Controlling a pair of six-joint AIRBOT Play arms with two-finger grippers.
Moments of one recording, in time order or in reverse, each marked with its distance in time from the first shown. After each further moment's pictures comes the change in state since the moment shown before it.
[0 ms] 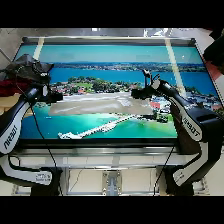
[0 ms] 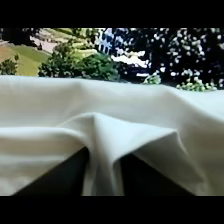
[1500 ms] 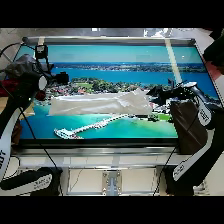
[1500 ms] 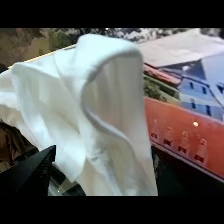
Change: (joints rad) left arm -0.192 0.273 0.067 -0.051 0.064 -0.066; right arm -0.434 -0.211 0.095 0.530 0.543 -0.199
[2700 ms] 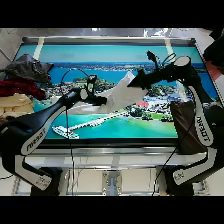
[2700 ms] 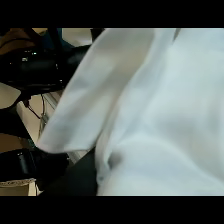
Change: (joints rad) left arm -0.289 -0.403 0.024 -0.578 0.077 0.332; right arm 0.365 0.322 0.200 0.031 0.145 0.100
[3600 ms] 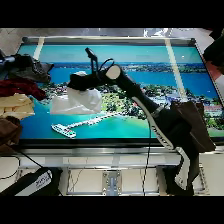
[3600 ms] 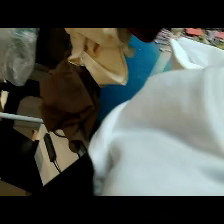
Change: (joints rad) left arm 0.621 0.566 0.130 0.260 -0.179 0.016; right arm 0.589 -0.300 0.384 0.023 -0.637 0.158
